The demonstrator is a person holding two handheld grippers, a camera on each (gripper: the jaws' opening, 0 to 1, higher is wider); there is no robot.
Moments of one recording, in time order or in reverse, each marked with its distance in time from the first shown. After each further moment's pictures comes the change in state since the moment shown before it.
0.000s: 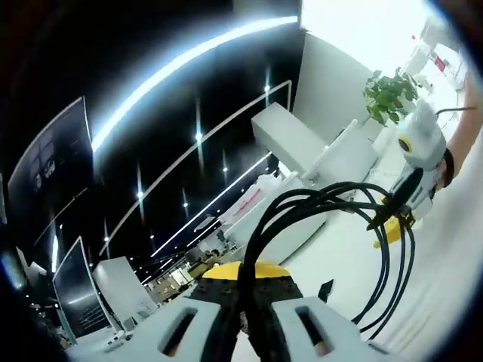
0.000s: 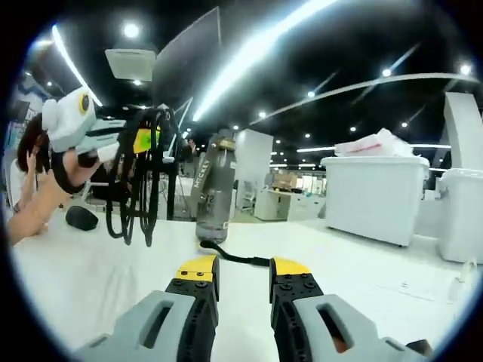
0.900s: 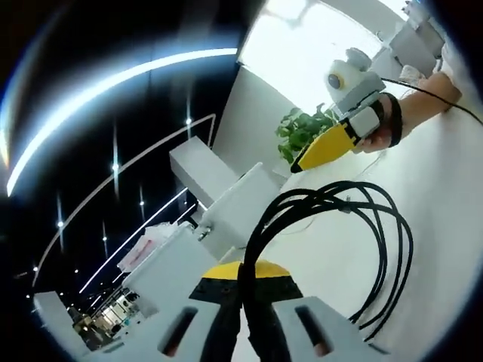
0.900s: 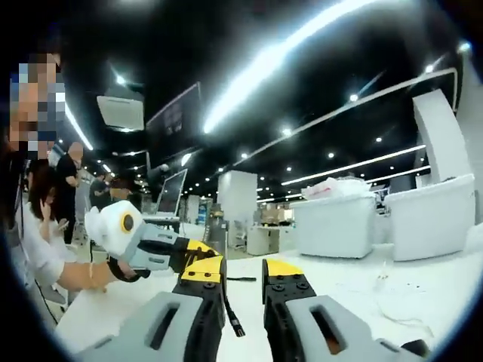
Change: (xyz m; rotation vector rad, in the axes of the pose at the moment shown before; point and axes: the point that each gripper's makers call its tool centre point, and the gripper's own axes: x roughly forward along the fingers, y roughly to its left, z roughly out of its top) left arm -0.008 -0.211 0.110 0.003 -0.214 -0.511; right arm -0.246 -0.047 0.081 0.163 -0.247 -0.124
